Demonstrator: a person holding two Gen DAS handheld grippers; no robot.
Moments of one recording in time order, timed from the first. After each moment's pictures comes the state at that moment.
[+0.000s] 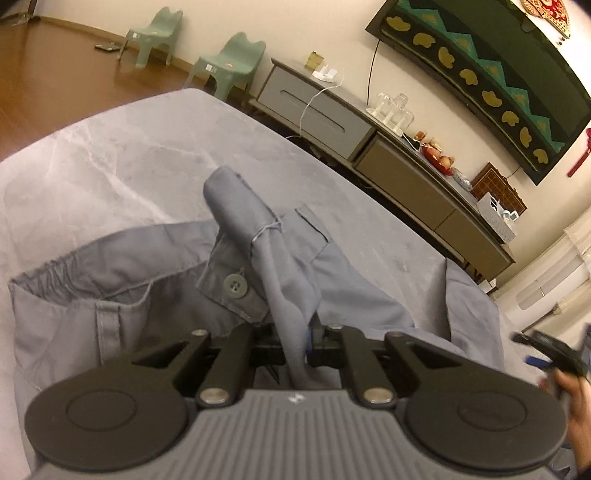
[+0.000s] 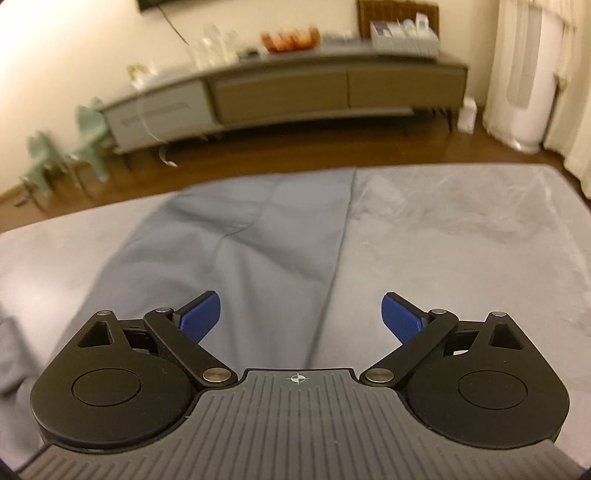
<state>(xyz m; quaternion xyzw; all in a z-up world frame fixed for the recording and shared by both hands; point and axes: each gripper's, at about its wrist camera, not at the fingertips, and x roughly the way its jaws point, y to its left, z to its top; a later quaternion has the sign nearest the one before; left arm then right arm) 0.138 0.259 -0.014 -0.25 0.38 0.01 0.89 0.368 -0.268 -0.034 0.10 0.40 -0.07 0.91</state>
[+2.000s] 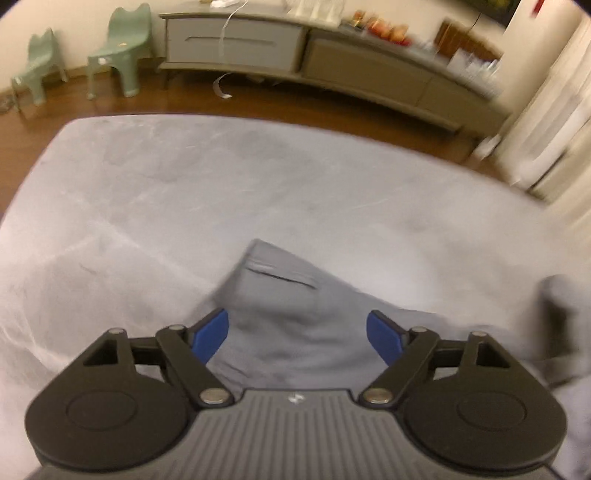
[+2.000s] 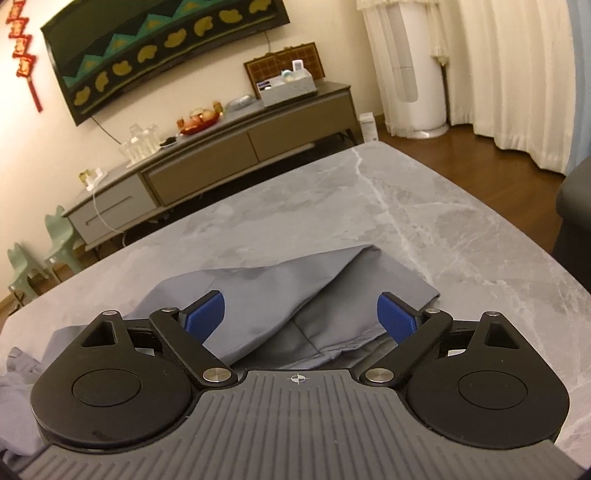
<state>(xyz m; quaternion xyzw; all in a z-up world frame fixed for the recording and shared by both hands) 0.327 0.219 -0.020 -0.03 0.51 -0.09 0.85 0.093 -0.409 -0.019 0.20 0.29 -0.16 0.92</state>
